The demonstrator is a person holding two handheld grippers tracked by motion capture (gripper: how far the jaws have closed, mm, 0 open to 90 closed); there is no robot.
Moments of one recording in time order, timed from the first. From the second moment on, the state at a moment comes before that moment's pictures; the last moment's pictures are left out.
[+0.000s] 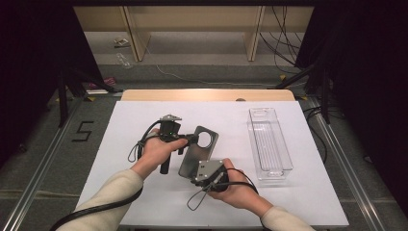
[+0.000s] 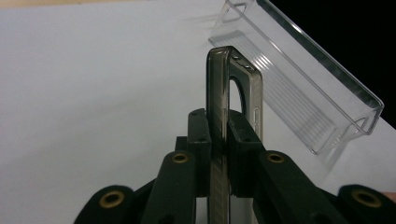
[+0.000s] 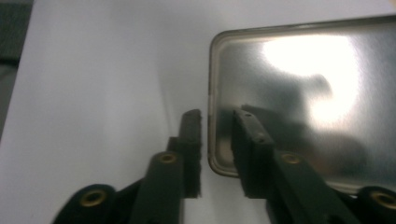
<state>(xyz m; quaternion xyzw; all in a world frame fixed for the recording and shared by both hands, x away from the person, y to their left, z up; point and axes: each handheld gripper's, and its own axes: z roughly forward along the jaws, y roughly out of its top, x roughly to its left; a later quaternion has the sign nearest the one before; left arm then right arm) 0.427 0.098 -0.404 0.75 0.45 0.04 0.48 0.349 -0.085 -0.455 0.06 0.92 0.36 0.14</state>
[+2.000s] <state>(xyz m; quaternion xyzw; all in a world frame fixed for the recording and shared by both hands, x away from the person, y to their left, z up) 0.385 0.150 -0.412 0.68 0.40 0.15 0.60 0.388 -0.133 -0.425 0.32 0.76 0.53 0.20</state>
